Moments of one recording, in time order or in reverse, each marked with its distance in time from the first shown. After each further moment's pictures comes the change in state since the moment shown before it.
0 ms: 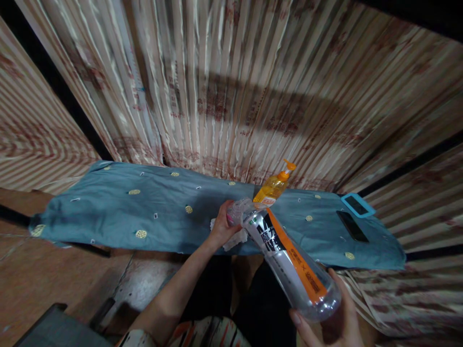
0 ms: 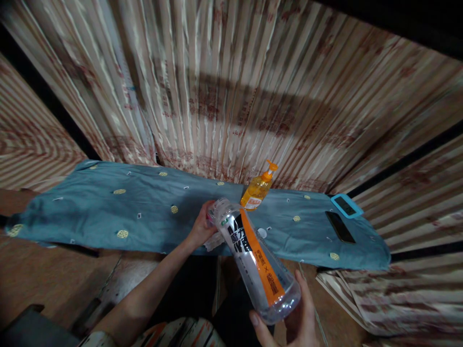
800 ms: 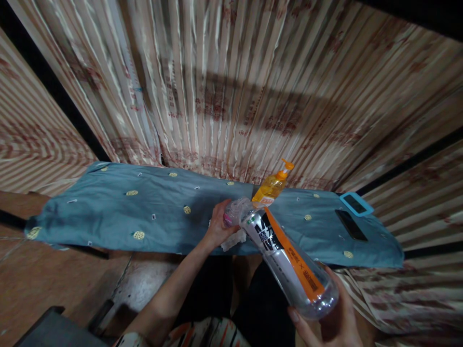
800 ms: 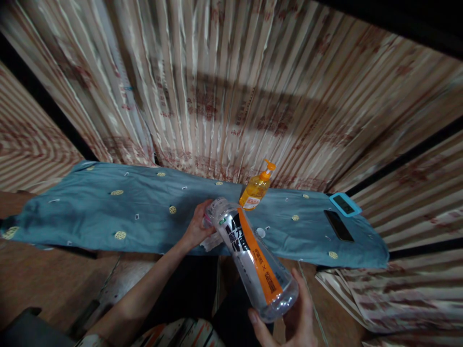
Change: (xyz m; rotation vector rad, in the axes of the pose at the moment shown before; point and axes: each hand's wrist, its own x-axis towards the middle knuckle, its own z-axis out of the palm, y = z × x) left_hand 0.000 0.007 -0.011 0.112 0.002 0.009; right_hand 0.004 0.005 -0.001 0.019 -0.016 0.017
